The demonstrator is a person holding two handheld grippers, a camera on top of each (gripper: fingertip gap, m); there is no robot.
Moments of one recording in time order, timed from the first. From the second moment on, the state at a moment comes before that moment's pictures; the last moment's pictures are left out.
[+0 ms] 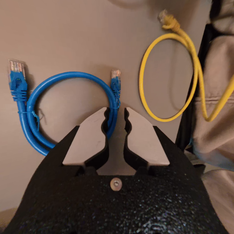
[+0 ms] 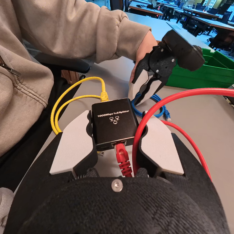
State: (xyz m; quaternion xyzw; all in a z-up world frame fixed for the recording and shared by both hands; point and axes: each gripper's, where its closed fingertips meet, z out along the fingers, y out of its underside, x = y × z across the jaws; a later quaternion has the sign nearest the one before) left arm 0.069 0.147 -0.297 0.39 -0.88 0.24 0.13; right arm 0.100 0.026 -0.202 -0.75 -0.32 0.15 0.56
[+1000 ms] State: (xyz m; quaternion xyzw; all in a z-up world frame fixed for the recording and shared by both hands) left arm 0.095 0.145 -0.253 0.29 -0.89 0.08 -0.35; right arm 0.093 0.024 -0.181 -0.73 -0.34 0.11 0.58
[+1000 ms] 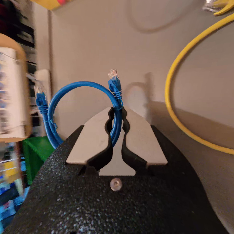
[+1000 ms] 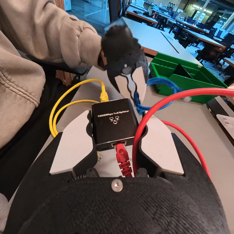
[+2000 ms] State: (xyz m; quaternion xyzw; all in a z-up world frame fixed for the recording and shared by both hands) left arm 0.085 0.084 -0.177 0.18 -0.91 0.01 -0.38; right arm 0.104 0.045 -0.184 -0.76 -0.28 0.10 0.58
